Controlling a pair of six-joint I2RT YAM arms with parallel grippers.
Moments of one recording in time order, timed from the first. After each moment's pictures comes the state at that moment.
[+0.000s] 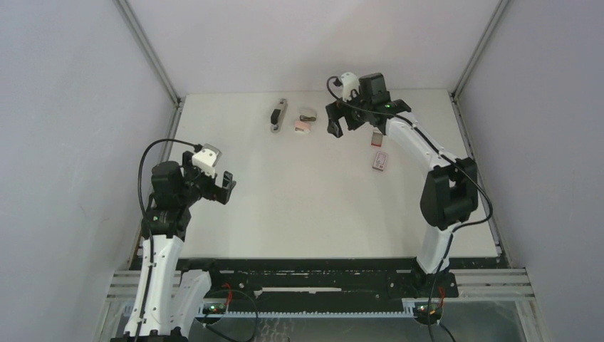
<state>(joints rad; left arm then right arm) 0.06 0.70 0.73 -0.50 0.42 0.35 0.34 1.81 1.62 -0.50 -0.34 -0.14</state>
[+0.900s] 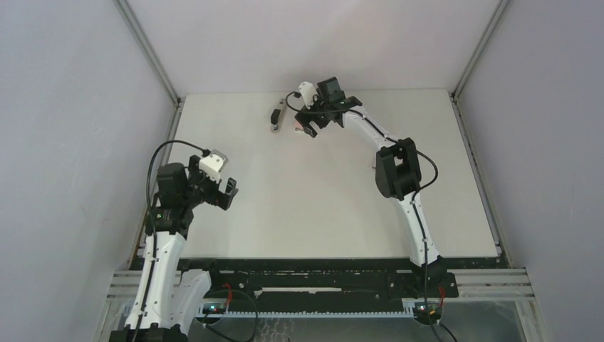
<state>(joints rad) 0.06 0.72 0.69 -0.52 0.45 0.44 0.47 2.42 2.22 -0.57 -0.25 -0.45</state>
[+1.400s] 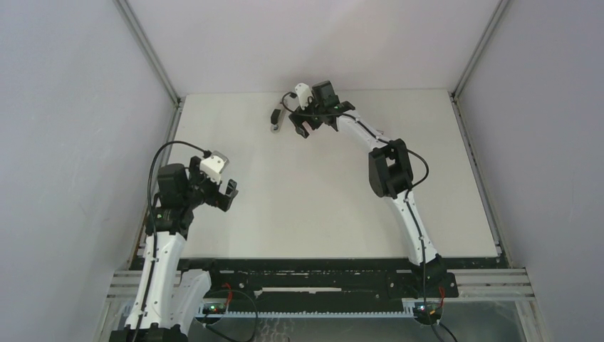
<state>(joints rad) 0.06 0.72 0.68 -0.54 0.45 0.46 0.48 2.53 2.30 -0.47 -0.28 -0.35</state>
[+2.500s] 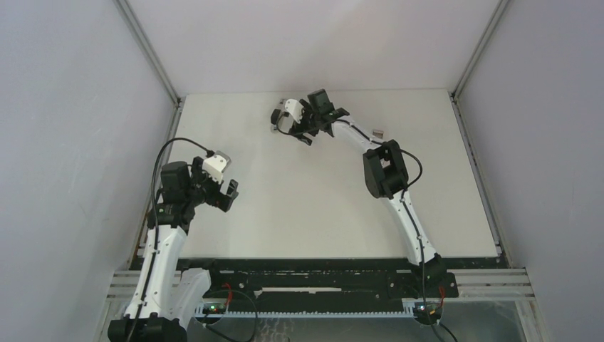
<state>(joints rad) 0.06 0.78 0.68 -0.54 0.44 0.48 0.50 2.59 2.29 -0.43 -0.32 -0.70</state>
